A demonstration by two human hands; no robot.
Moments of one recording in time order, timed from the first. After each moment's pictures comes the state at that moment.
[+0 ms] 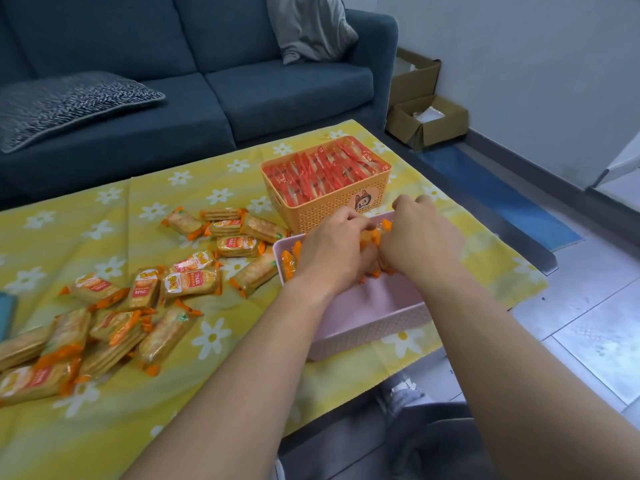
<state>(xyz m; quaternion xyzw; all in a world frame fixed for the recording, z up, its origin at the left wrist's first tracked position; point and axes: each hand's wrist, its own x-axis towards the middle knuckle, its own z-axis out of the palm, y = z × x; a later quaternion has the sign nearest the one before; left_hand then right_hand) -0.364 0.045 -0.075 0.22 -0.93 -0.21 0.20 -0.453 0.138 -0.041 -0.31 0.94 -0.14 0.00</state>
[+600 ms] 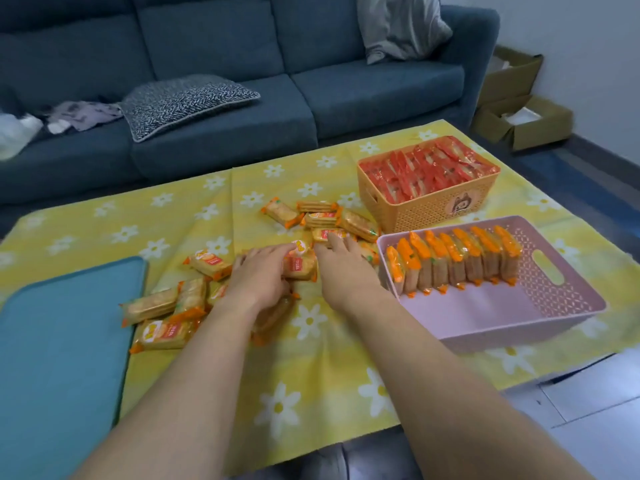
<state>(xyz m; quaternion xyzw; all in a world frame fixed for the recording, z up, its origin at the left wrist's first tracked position) -0.166 -0.098 -0.116 0.47 -0.88 -0.07 -0.02 -0.296 0.003 -0.101 -0.58 0.80 -0.09 0.14</state>
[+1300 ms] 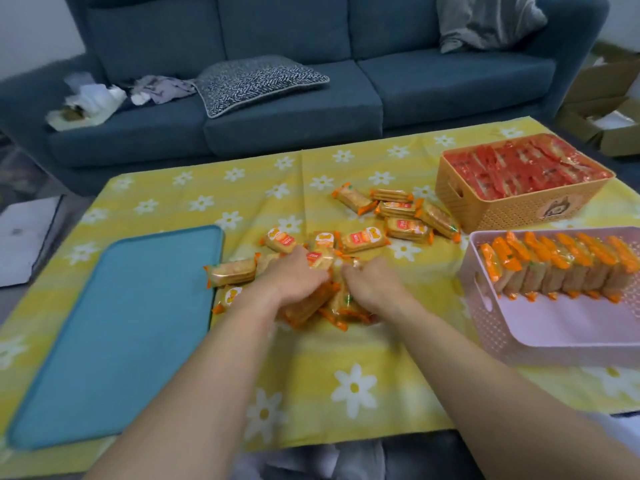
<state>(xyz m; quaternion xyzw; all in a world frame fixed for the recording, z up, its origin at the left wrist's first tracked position) -0.083 -0.096 -0.095 0.58 -0.78 -0.24 -0.05 -0.211 -0.022 -0.109 -0.37 0.81 -0.26 0.37</state>
